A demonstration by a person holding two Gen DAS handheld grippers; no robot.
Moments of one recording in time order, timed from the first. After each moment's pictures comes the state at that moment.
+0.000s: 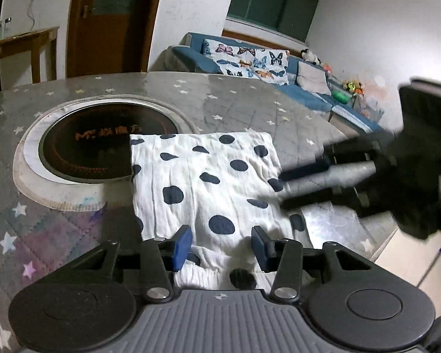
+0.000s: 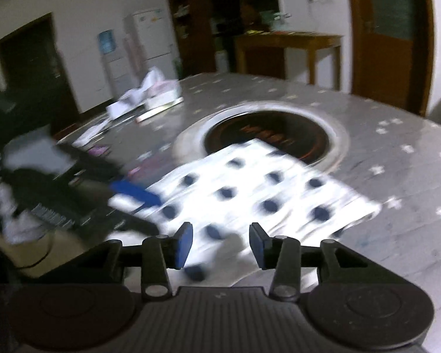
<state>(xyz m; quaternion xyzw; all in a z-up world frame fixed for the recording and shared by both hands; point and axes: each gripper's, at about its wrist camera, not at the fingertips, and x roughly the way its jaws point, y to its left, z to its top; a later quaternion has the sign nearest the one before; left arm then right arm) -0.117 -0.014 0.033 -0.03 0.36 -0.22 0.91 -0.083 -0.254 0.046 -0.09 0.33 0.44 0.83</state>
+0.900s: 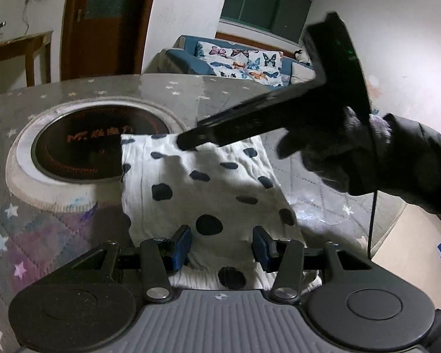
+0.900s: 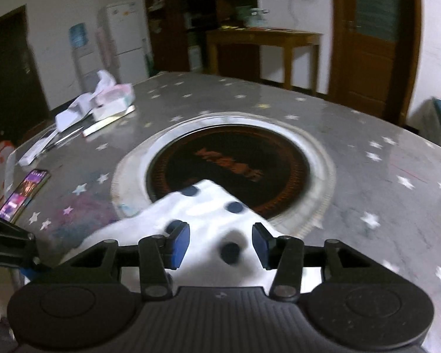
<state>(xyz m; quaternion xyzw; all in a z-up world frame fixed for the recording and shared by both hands) -0.123 -0.019 0.028 -0.04 0.35 -0.23 0.91 0.000 -0.177 0.032 -0.12 0.34 0.40 0.84</state>
